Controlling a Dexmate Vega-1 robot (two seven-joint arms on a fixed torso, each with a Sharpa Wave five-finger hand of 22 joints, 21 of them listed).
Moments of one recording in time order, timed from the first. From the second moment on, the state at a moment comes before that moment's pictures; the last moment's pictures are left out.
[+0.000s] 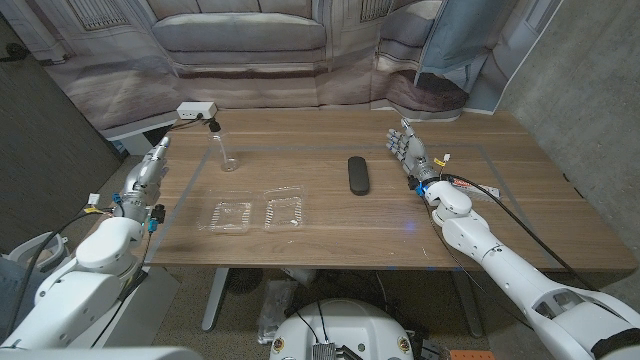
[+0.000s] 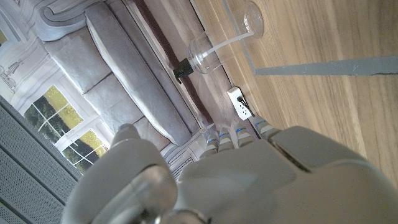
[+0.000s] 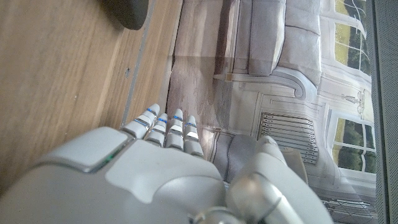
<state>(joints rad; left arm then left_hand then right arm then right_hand) 1.51 0.65 -0.25 -1.89 -0.54 -0.03 0.27 0.43 -0.08 0.07 0.04 0.28 -0.14 0.04 0.19 0.19 -0.14 0.04 0.20 0.19 -0.15 0.06 0.19 0.18 -0.17 0.04 0.27 0.18 -0.79 -0.41 -0.43 -1.21 0.64 0.33 0.09 0.11 -0.06 0.20 -0.05 0.24 0.16 0.04 0.20 0.18 0.17 0.04 0.22 0.18 0.06 0.02 0.20 0.18 0.10 -0.03 0.21 0.18</state>
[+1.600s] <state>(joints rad) 1.38 0.75 -0.19 -1.81 -0.57 0.04 0.29 0.44 -0.12 0.04 0.02 0.30 -0.15 0.06 0.20 0.19 -0.10 0.05 0.21 0.19 -0.10 0.08 0.19 0.18 -0.15 0.08 0.26 0.18 -0.79 -0.39 -0.44 -1.20 0.64 0.36 0.09 0.11 -0.06 0.20 -0.05 0.24 0.17 0.04 0.20 0.18 0.17 0.04 0.22 0.18 0.07 0.01 0.20 0.18 0.11 -0.04 0.21 0.18</state>
